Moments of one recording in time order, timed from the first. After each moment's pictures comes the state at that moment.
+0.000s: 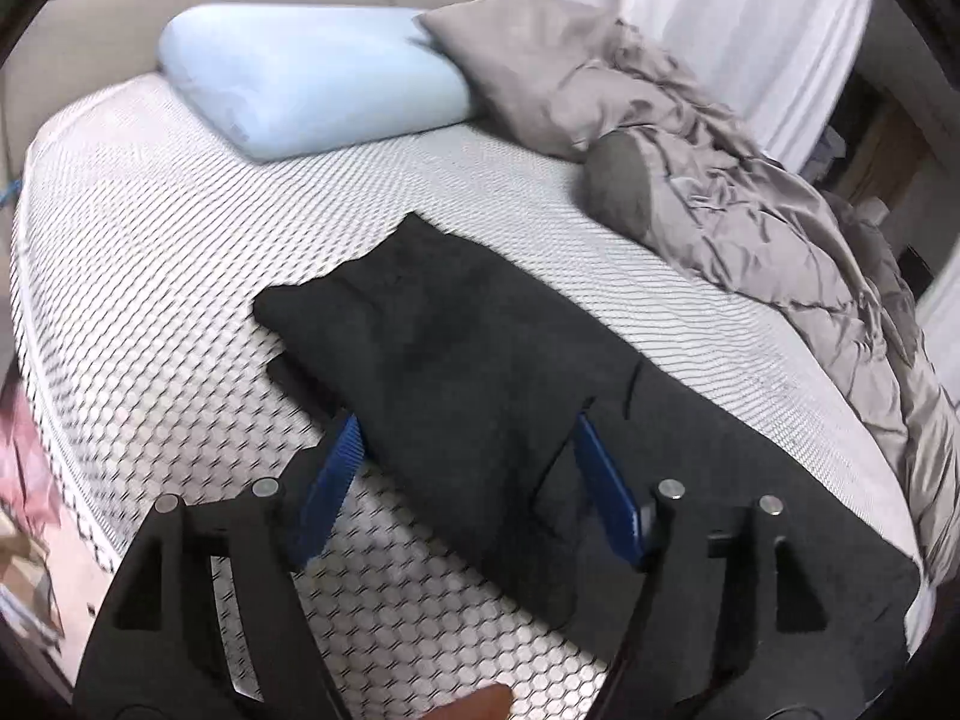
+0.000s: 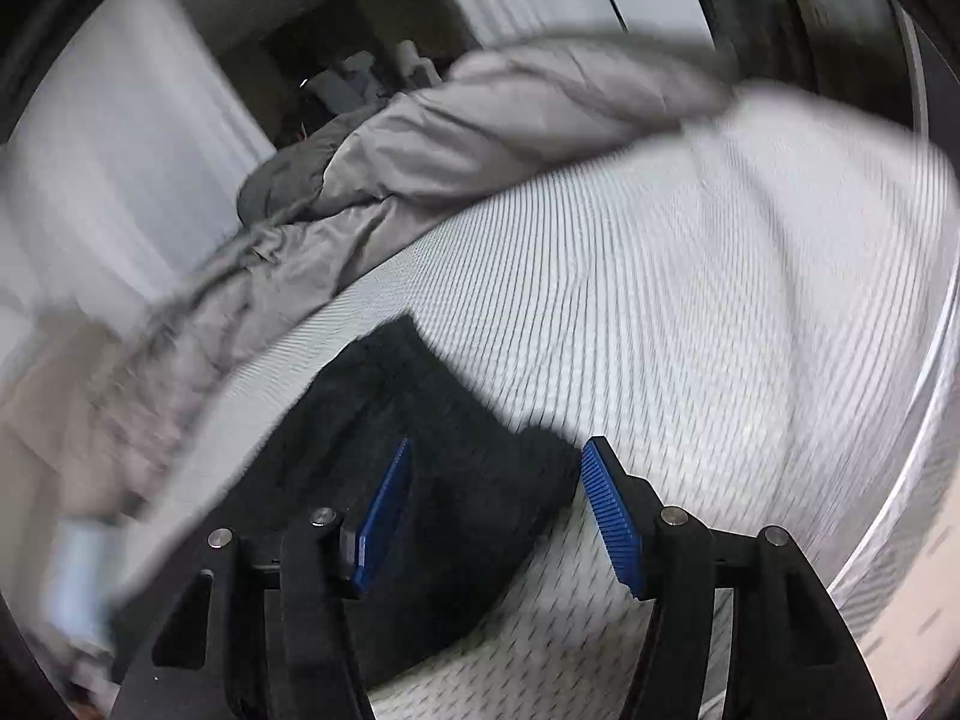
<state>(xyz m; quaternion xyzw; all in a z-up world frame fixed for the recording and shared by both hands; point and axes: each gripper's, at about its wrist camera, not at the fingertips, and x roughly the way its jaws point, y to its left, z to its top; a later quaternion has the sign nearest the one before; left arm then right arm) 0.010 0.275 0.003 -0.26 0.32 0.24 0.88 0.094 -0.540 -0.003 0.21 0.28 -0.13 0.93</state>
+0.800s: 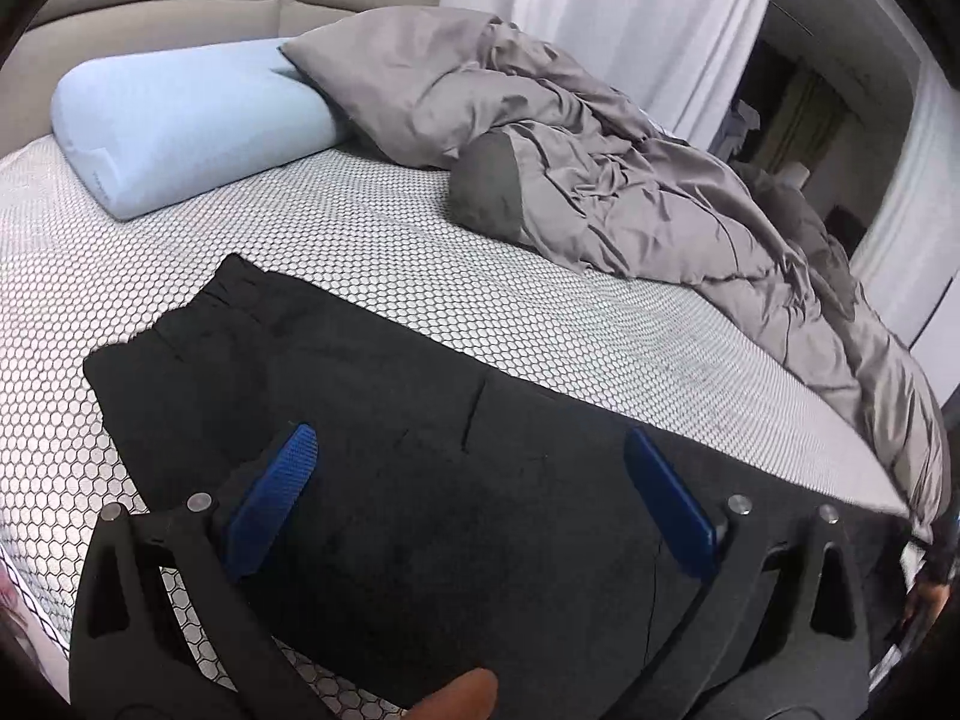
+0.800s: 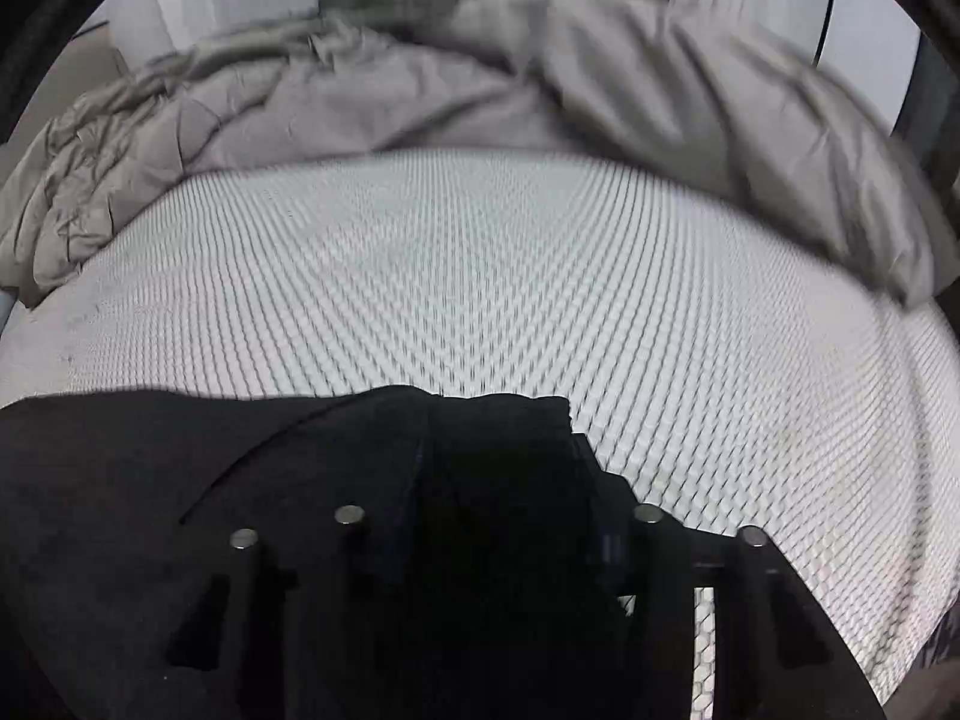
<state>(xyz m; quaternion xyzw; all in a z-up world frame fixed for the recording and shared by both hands) 0.067 0.208 0.023 -0.23 0.30 0.15 0.91 0.290 -0.482 -0.019 -0.03 0.40 -0.08 0.91</state>
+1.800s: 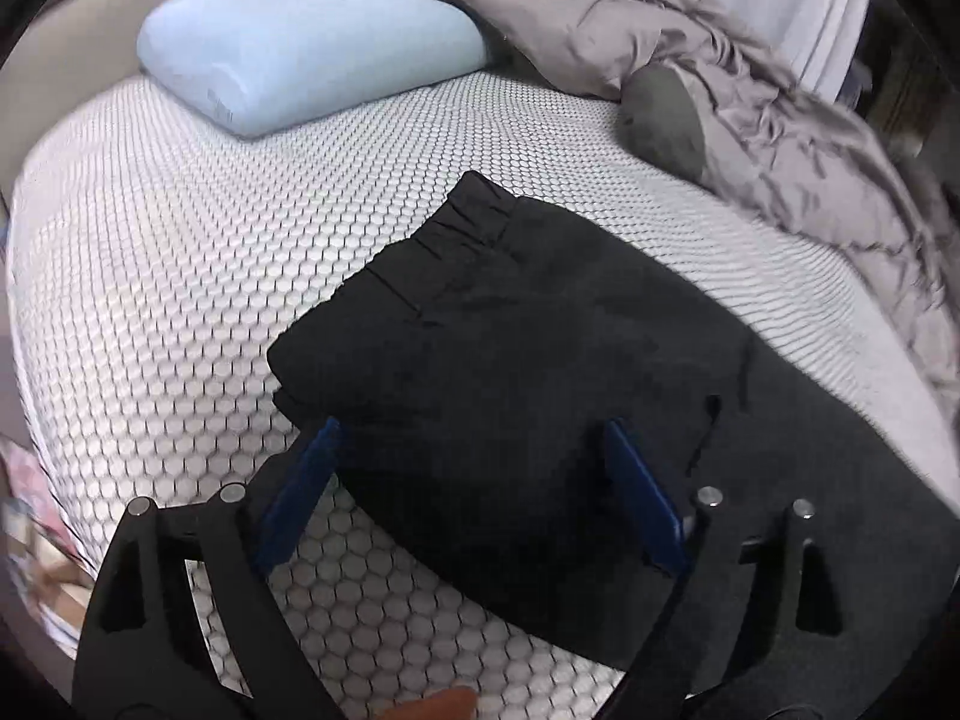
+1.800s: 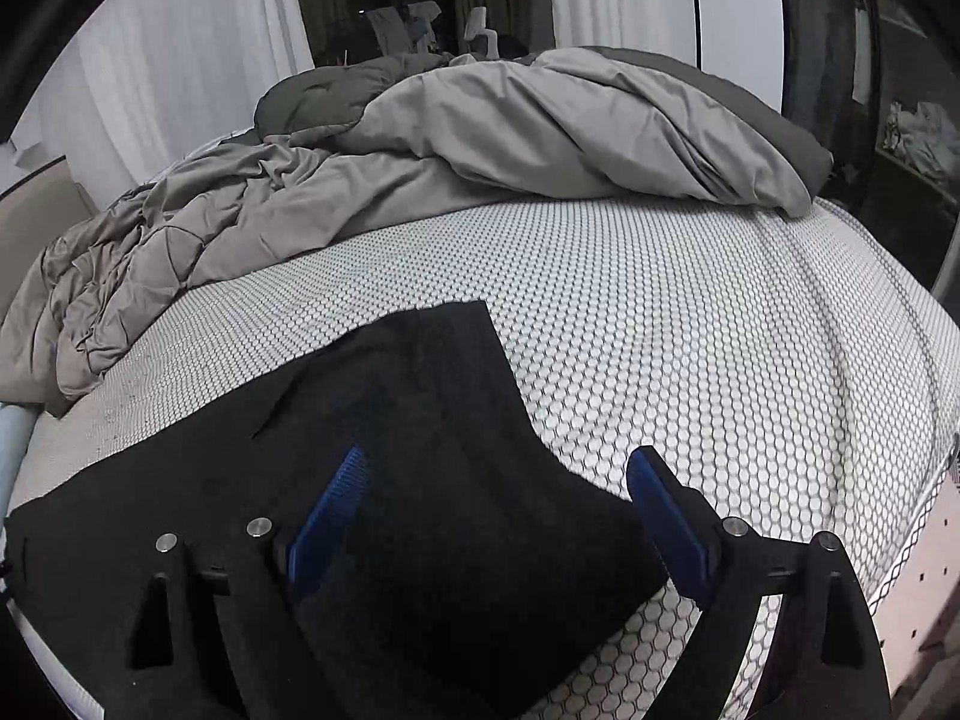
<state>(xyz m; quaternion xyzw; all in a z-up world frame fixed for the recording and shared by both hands) 0.064 0.291 -0.035 -0.20 0.41 0.28 0.84 0.181 -0.507 -0.003 0.09 0.33 -0.13 0.93</state>
